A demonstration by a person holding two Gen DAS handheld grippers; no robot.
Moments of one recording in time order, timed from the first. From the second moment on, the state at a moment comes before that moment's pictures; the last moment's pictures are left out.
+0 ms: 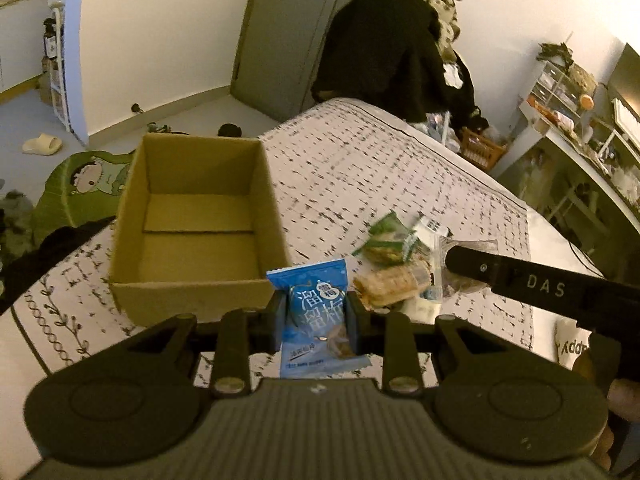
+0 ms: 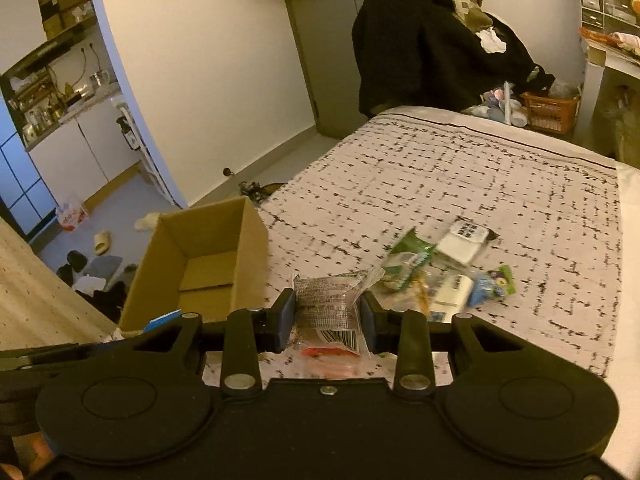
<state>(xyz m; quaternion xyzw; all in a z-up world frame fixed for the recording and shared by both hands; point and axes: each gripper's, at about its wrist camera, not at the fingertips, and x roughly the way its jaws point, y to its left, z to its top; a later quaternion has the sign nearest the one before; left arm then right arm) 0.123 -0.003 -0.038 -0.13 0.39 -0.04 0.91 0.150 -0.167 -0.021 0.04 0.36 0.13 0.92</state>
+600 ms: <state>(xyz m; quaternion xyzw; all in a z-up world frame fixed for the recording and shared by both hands) 0.146 0.065 -0.021 -0.15 0.36 0.01 0.92 0.183 -0.092 -0.010 0.04 0.33 0.17 0.93</state>
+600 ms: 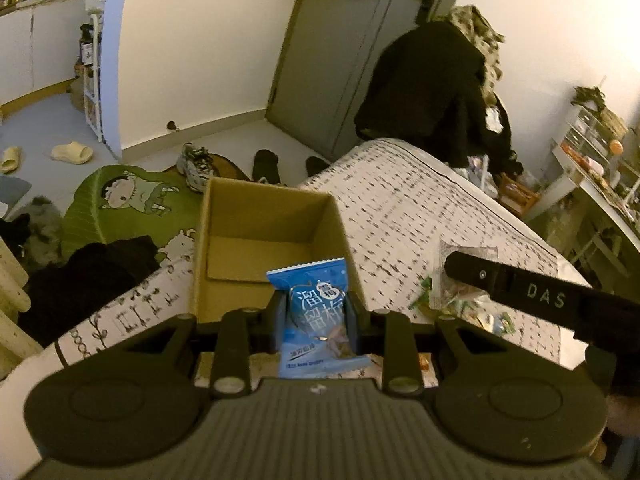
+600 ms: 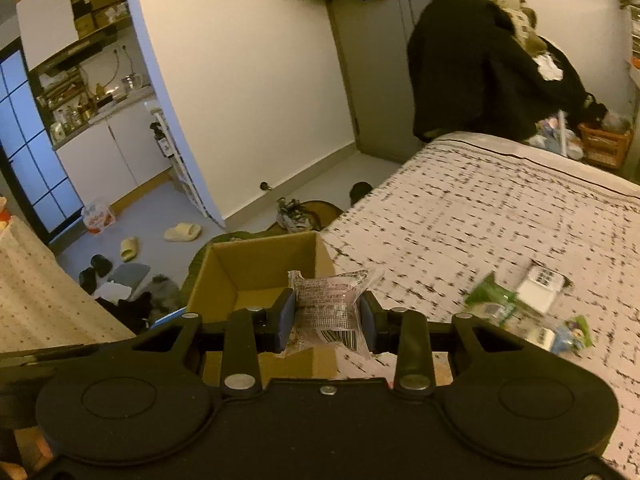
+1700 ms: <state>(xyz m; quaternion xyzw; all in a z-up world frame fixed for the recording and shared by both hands) 0.203 0.109 -0.058 -0.12 0.41 0.04 0.90 0.198 -0.056 -0.058 0.09 0.35 0.23 0.90</state>
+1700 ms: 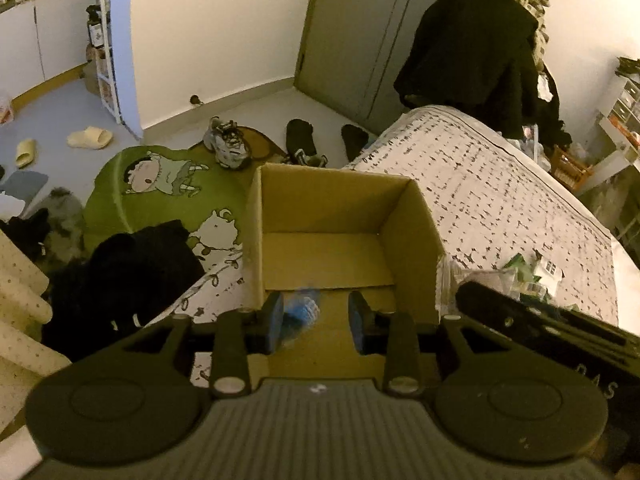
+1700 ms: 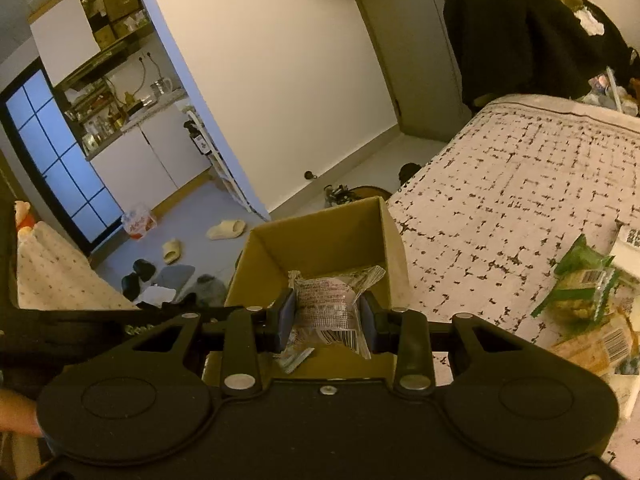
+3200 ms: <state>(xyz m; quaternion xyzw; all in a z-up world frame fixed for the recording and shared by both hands) 0.094 0.084 -0.010 -0.13 0.34 0.11 0.92 0.118 -0.163 0.001 0.11 0.30 0.17 0.93</state>
